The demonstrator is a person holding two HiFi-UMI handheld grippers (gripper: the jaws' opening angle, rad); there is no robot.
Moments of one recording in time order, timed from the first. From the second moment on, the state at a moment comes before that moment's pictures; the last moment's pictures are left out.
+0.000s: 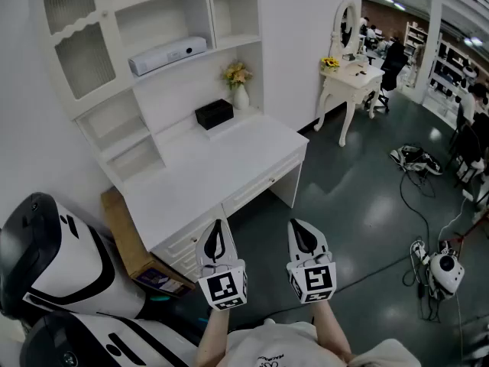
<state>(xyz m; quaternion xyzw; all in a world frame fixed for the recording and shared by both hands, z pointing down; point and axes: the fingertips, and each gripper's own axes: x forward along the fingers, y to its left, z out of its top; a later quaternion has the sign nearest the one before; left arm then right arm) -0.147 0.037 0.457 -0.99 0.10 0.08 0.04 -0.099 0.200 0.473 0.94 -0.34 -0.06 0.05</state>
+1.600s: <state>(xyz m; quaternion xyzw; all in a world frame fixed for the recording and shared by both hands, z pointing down) 0.013 -0.044 0.458 -0.99 0.09 0.08 0.05 0.034 0.083 0.492 0.91 -0.42 -0.03 0.04</state>
